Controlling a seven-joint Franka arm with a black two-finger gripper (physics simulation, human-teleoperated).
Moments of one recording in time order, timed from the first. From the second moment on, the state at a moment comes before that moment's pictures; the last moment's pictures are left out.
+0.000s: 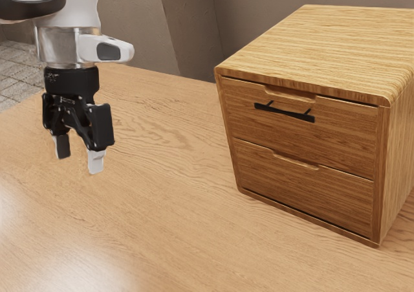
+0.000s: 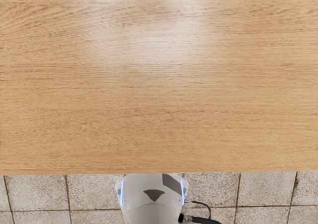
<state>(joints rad) 0.11 -0.07 -0.06 -1.35 -0.04 0.94 0.02</state>
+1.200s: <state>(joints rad) 0.24 -0.32 -0.52 -1.90 0.09 2.30 1.13</state>
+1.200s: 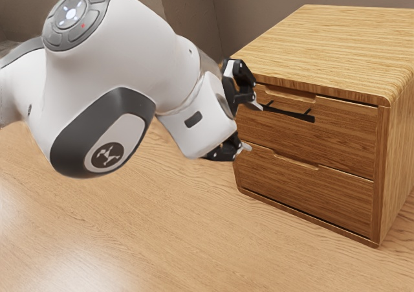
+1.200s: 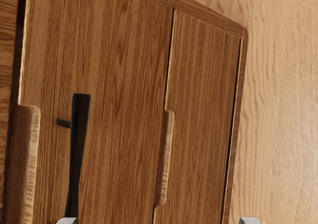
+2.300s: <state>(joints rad) 0.26 -0.03 -0.51 -1.74 0.08 2.38 1.34</state>
